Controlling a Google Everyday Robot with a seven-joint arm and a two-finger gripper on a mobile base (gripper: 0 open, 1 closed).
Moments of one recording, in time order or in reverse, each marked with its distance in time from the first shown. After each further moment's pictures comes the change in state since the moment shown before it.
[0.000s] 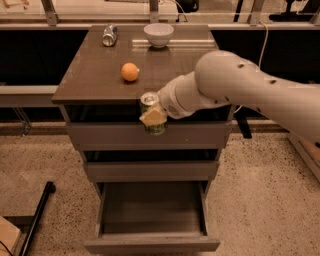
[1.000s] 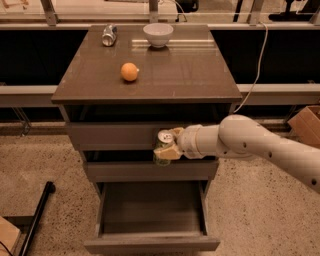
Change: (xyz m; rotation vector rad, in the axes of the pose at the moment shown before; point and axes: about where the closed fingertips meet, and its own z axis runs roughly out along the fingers) arm 0.123 0.027 0.071 -0.104 -0.168 0.094
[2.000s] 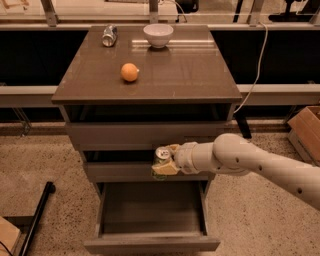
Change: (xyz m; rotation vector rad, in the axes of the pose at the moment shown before) arm 0.056 0.020 0.034 -0.052 0.003 0.021
